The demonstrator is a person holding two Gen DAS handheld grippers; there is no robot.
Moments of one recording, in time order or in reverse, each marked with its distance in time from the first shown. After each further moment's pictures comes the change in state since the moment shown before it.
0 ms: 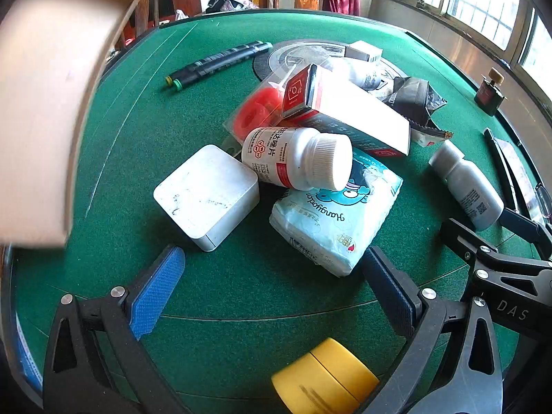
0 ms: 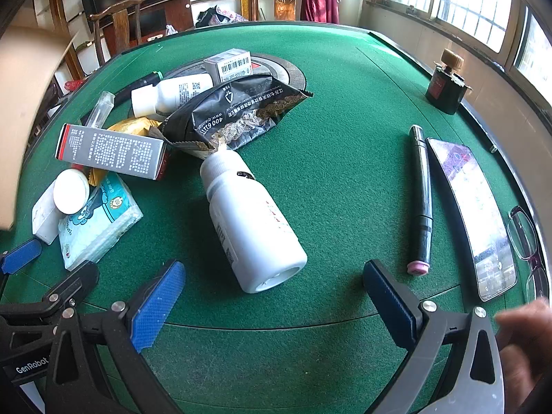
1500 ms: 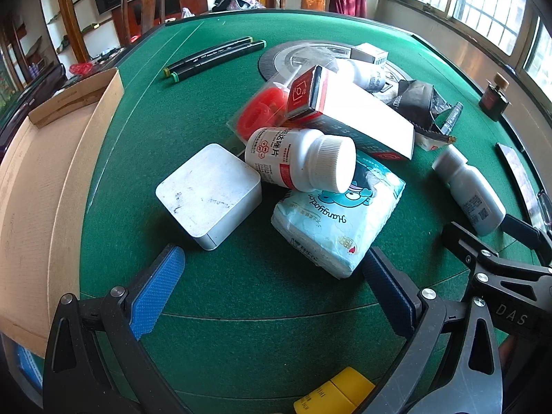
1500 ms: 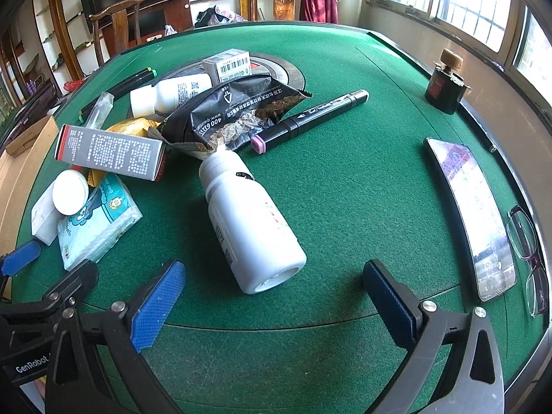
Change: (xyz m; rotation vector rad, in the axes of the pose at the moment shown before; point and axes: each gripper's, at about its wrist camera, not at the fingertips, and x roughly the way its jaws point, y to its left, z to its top) left arm 0.000 -0.001 0.001 -0.029 0.000 0.016; right arm 0.004 0.000 -0.001 -0.012 -0.028 -0.010
